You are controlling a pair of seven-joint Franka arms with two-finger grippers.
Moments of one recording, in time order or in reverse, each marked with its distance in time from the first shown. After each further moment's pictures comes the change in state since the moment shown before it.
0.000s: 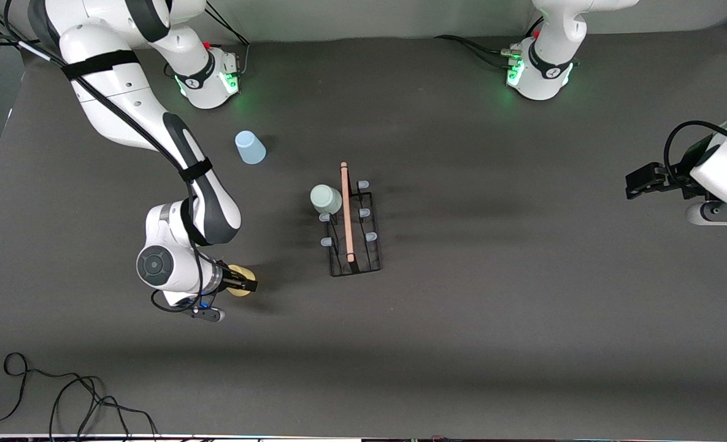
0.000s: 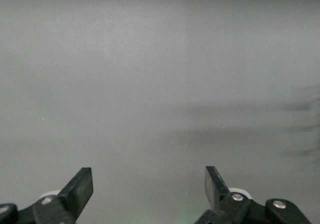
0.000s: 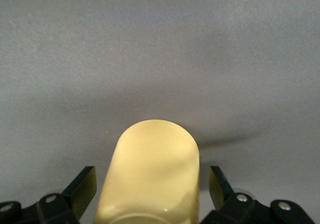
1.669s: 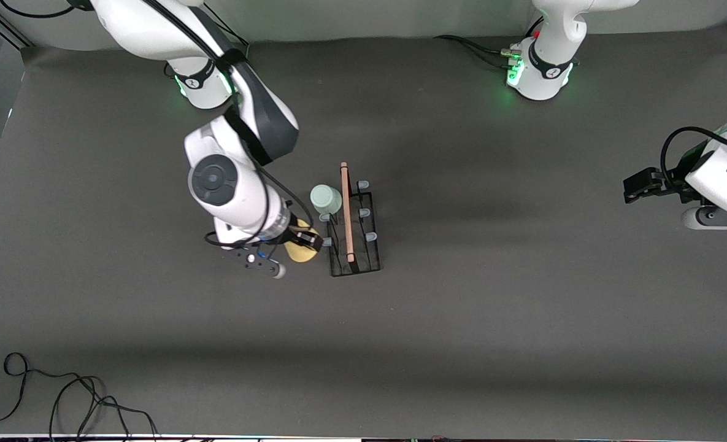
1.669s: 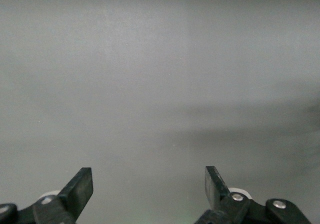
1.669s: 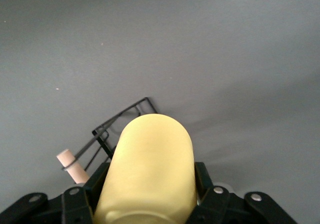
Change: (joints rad) left arm 0.000 -0.001 0.001 -0.023 0.006 0.029 0.000; right arm 0.290 -0.192 0.019 0.149 0.036 -0.204 0.486
